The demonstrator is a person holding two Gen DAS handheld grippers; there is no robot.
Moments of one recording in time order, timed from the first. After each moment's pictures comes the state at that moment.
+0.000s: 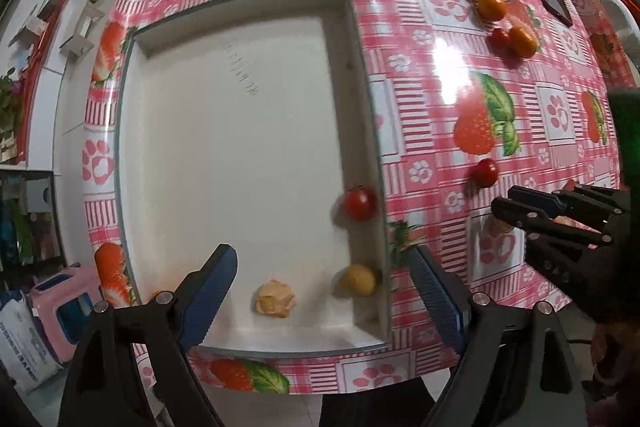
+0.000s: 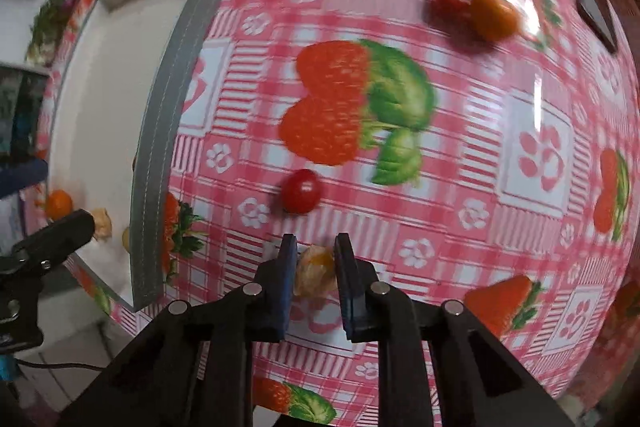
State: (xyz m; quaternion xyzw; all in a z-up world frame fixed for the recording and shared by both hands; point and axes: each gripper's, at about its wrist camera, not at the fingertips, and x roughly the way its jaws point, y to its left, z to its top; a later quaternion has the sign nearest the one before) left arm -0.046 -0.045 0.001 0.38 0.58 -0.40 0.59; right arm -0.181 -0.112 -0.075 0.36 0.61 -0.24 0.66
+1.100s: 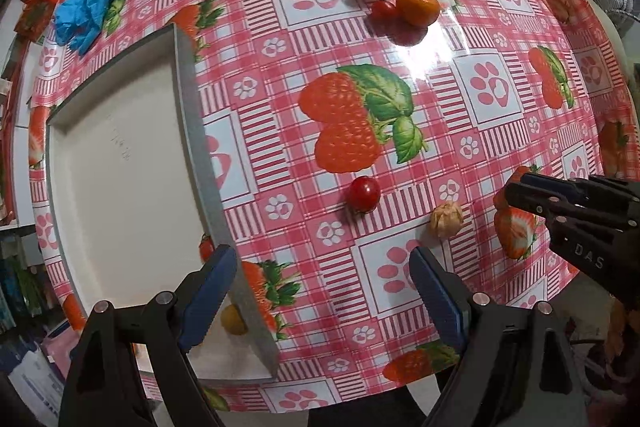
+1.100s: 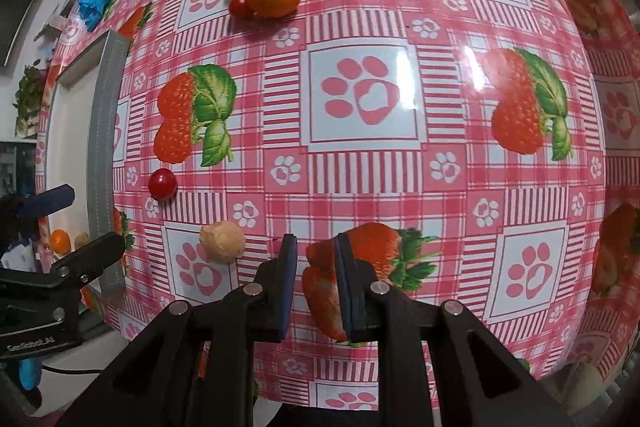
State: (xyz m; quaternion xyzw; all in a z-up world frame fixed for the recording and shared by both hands) left arm -0.147 -0.117 -0.001 0.43 0.56 -0.45 0.55; right arm -0.311 -0.170 -0.056 0.43 0.57 -0.30 0.63
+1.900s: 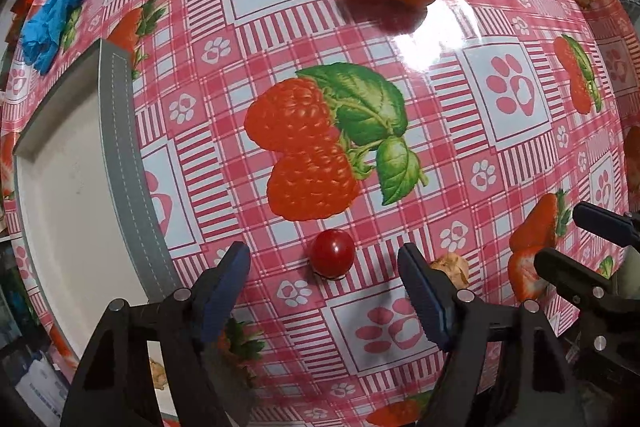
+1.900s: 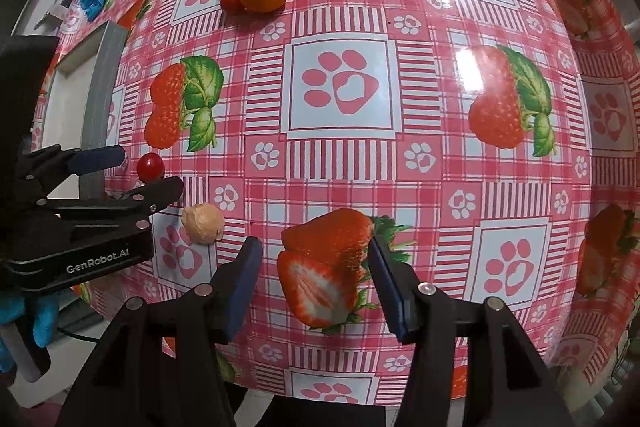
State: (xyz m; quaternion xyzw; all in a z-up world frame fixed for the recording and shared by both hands) left arm -0.173 -0.171 -0.076 0.46 0.56 -0.44 0.54; right arm -0.345 -0.163 -0.045 0.41 0.58 -0.29 0.64
